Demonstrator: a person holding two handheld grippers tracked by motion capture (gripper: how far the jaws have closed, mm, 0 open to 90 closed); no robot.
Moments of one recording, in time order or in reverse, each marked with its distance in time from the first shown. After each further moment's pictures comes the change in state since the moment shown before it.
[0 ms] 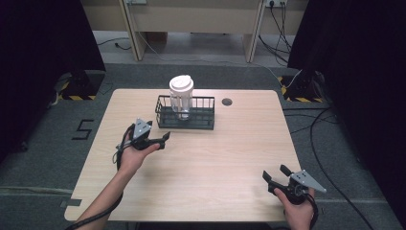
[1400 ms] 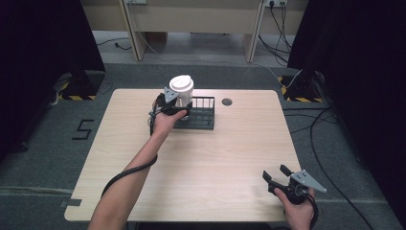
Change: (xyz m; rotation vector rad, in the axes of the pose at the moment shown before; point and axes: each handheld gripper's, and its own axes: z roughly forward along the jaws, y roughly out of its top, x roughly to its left) left arm 0.000 0.074 0.137 -0.012 0.050 -0.033; right arm -0.001 0.000 0.000 -0.003 0.005 0.001
